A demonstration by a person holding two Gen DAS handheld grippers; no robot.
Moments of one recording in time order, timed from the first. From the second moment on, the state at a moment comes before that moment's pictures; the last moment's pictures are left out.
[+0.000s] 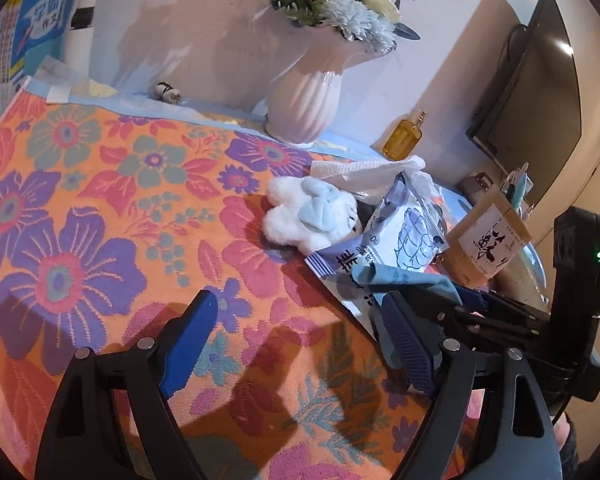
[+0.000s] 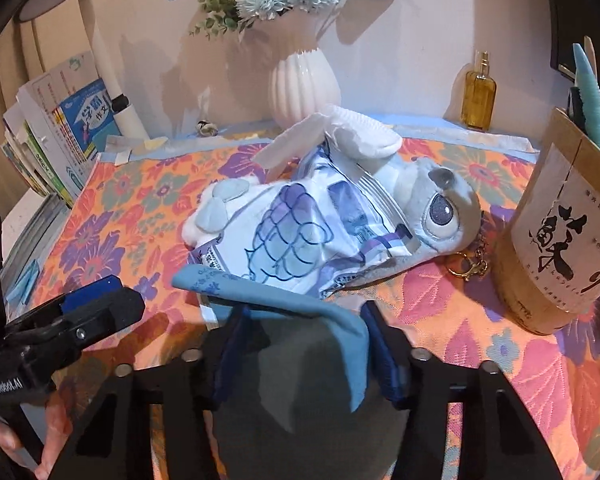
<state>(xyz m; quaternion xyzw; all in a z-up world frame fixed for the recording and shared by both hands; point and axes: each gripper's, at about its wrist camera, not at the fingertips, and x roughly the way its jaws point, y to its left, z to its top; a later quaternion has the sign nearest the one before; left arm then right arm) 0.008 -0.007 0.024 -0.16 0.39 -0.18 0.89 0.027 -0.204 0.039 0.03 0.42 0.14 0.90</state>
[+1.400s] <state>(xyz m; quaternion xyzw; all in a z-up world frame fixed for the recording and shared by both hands) -0.005 -0.130 0.032 -0.05 0.42 -0.23 0.88 -0.070 -0.329 0.041 0.09 0.42 0.13 0.89</state>
